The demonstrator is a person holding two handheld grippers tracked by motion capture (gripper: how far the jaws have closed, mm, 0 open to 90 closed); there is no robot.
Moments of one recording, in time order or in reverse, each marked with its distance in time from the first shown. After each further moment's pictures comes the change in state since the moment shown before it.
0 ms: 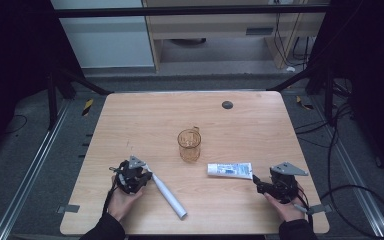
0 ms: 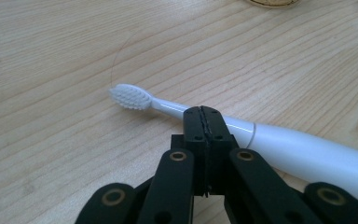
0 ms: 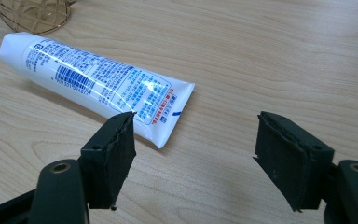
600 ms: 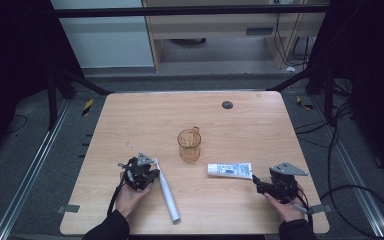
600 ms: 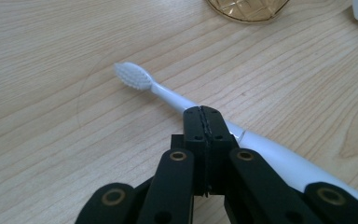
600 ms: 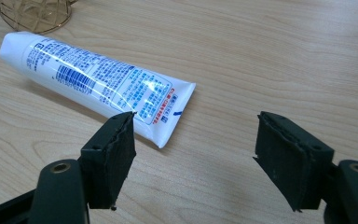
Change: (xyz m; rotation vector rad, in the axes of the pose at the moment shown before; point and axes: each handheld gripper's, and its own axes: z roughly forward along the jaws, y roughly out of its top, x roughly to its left) left arm -0.012 0.014 0.015 -0.003 -0.032 0.028; right arm 0.000 0.000 0.001 0.000 0.001 -0.003
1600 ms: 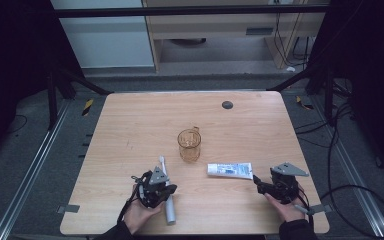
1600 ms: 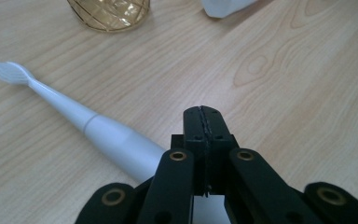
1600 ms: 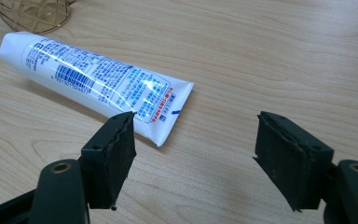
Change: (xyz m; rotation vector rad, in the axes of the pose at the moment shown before) left arm -0.065 -0.007 -0.023 -0.019 -0.171 0.144; right arm -0.001 -0.001 -0.002 -0.002 -0.002 0.004
